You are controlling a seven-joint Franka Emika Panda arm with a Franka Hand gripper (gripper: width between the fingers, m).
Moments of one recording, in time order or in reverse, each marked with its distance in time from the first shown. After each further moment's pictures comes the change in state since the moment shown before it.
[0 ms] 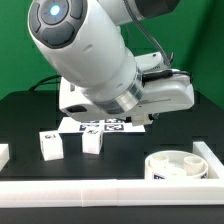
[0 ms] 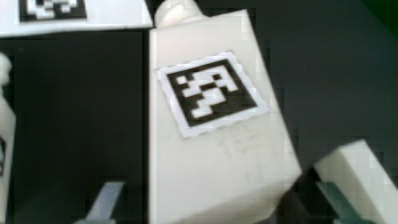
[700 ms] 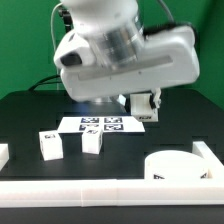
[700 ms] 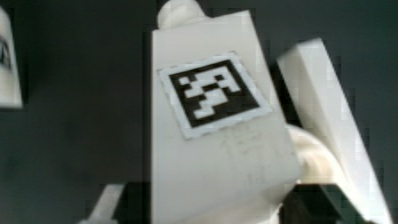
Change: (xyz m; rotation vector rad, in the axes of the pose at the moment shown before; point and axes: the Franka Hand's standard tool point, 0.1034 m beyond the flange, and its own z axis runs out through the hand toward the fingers) arm -0.002 -0.019 -0.055 0.002 0.416 -0.009
